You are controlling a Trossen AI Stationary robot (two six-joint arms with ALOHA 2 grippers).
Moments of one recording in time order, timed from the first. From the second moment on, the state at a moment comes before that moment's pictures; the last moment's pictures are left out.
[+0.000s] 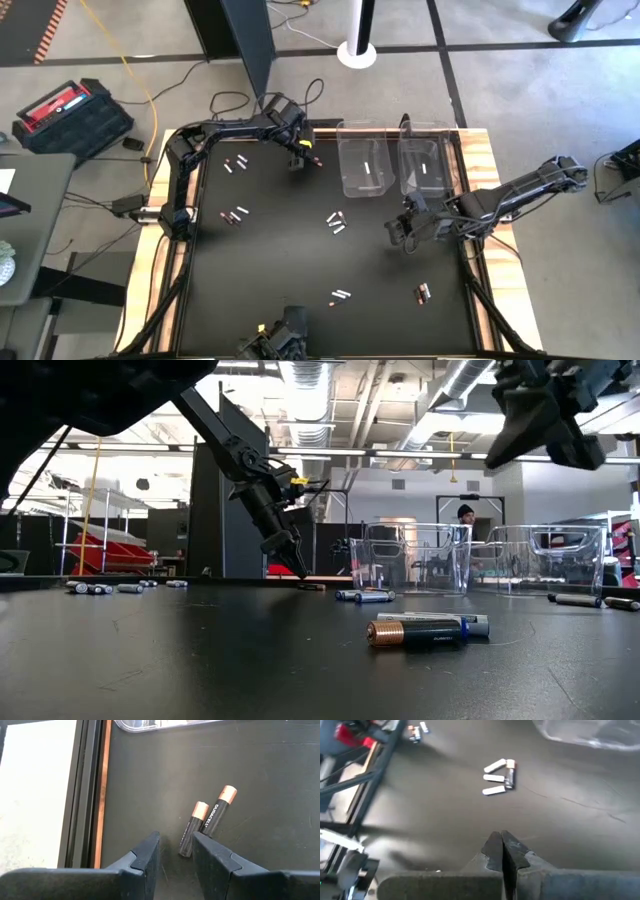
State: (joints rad) left arm 0.72 2.06 1.42 -0.32 0.24 0.71; right arm 0.35 1.00 0.75 -0.56 0.42 1.30
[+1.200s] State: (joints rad) left arm 0.72 2.06 1.42 -0.32 0.24 0.71; right arm 0.44 0.97 0.75 -0.57 0.38 1.14
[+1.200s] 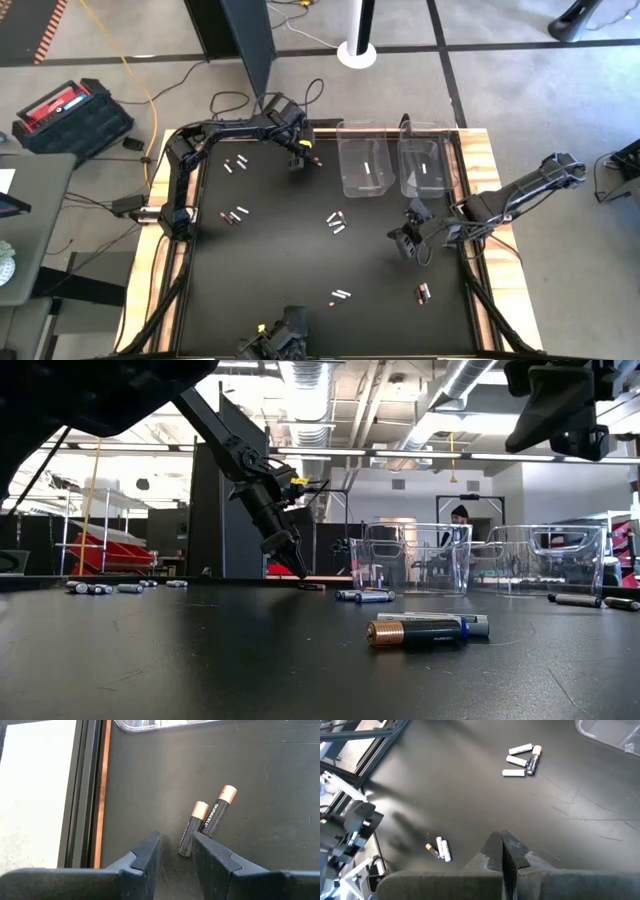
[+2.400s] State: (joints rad) left arm 0.72 2.06 1.42 -0.32 0.24 0.71; right arm 0.38 0.97 0.75 -0.63 0.38 1.24
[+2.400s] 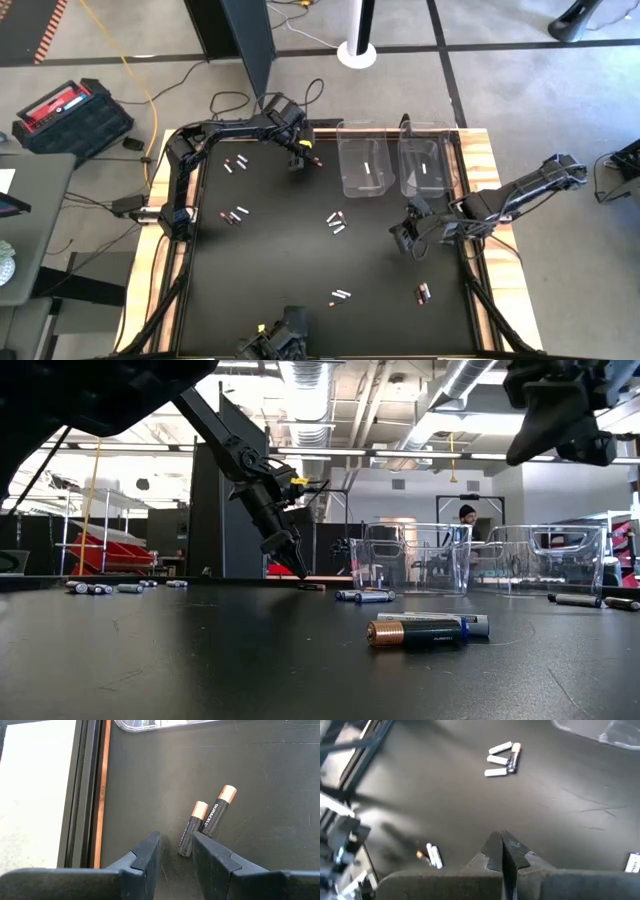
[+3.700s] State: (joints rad) left arm 0.70 2.06 1.42 -0.33 0.28 0.64; right arm 0.18 0.97 0.75 -0.63 0.38 1.43
